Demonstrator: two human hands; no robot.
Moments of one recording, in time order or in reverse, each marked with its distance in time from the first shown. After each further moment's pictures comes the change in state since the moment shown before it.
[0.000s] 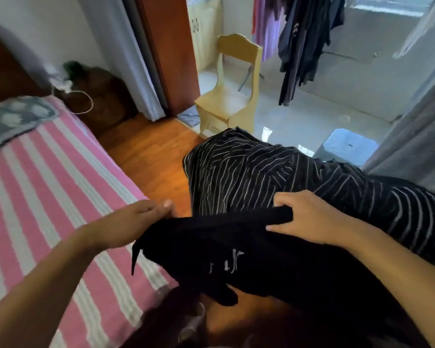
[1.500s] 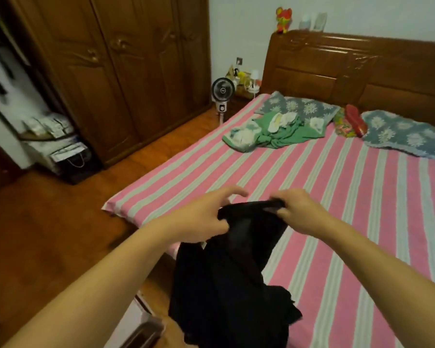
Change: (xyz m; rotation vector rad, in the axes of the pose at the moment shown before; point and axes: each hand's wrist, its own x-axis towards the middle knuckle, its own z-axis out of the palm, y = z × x) left_hand -0.792 -0.307 0.028 -0.256 1.130 -0.677; right_hand 0.048 -0.830 0.538 -0.240 -0.494 -1.225
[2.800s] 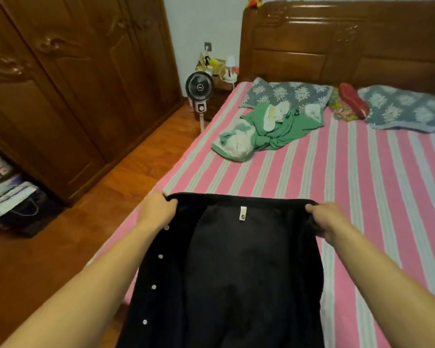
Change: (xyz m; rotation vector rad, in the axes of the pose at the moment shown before) left_hand 0.312 -0.318 -0.213 0.152 0.490 -0.565; right_hand 0.310 0.130 0.081 0.819 0.459 1.134
